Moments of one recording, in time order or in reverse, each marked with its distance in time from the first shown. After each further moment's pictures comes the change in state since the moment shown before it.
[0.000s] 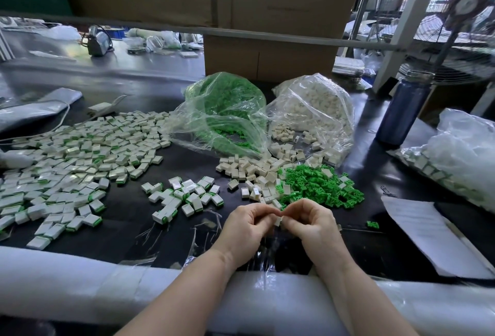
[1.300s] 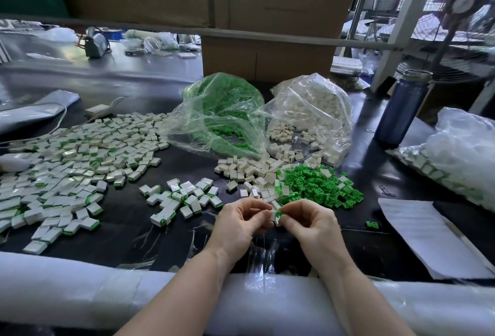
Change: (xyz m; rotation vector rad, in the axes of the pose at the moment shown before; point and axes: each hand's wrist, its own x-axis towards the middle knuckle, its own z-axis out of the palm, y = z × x) left_hand 0.001 0.002 -0.004 -0.311 0.088 -0.133; right_hand -0.003 -0.006 0.000 -0.084 0.039 -0.073
